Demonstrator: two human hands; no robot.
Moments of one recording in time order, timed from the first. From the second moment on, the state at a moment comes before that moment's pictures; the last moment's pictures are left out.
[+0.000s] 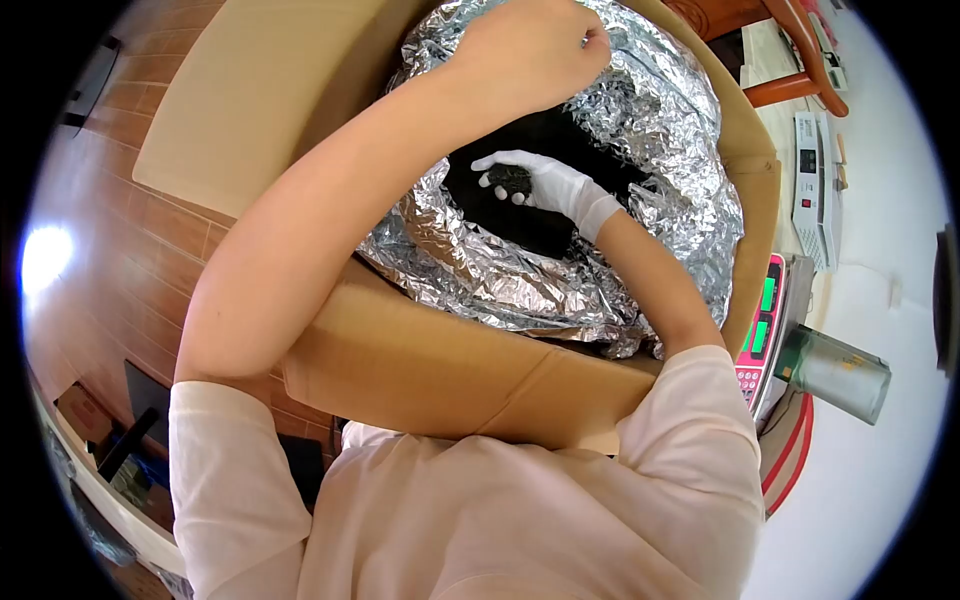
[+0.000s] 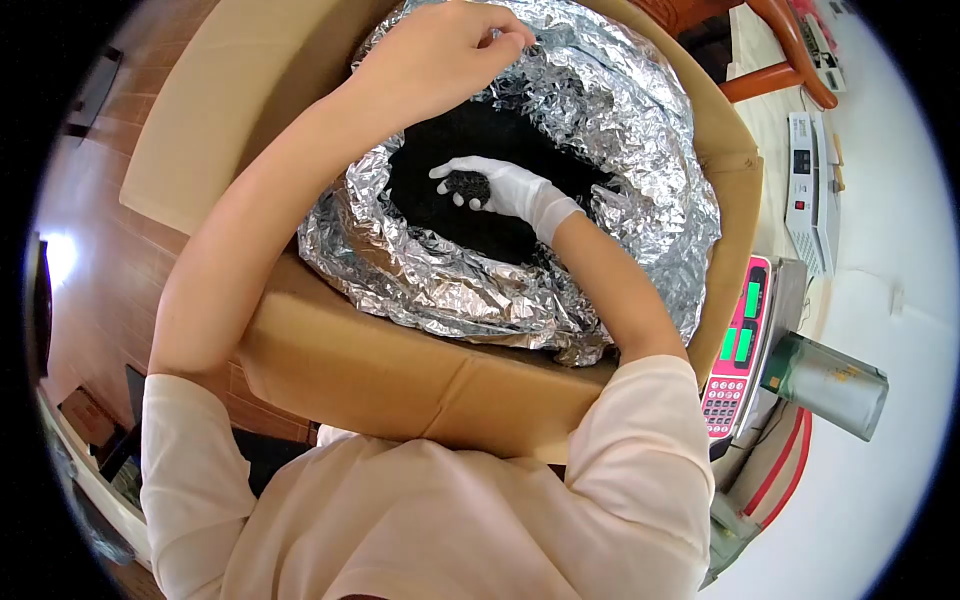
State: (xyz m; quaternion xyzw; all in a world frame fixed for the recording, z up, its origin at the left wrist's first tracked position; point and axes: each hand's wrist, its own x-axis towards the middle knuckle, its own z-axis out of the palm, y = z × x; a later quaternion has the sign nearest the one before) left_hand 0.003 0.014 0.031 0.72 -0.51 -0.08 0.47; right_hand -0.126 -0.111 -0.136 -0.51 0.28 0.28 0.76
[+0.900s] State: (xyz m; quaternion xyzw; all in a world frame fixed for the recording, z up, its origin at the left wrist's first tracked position) left_hand 0.017 0.003 -0.001 0.74 -0.54 -0.11 0.38; right_hand -0.251 -0.143 0.096 -0.44 0.38 -0.08 0.81
